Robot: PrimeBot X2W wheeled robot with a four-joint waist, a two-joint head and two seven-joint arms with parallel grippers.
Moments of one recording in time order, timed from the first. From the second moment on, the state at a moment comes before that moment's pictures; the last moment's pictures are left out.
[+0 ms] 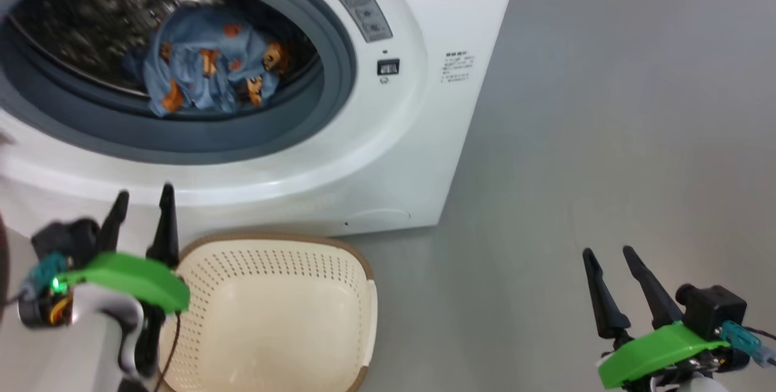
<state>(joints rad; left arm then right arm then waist) -0.50 0.21 -0.18 0.63 -0.49 -0.13 -0.26 -0.12 -0.12 0.02 0.31 0.35 0.13 -0.26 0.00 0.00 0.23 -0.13</state>
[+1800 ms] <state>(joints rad) -0.02 0.15 0.02 0.24 -0.39 -0.13 -0.26 0.01 -0.17 -0.01 0.30 0.37 0.13 -0.26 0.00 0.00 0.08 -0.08</state>
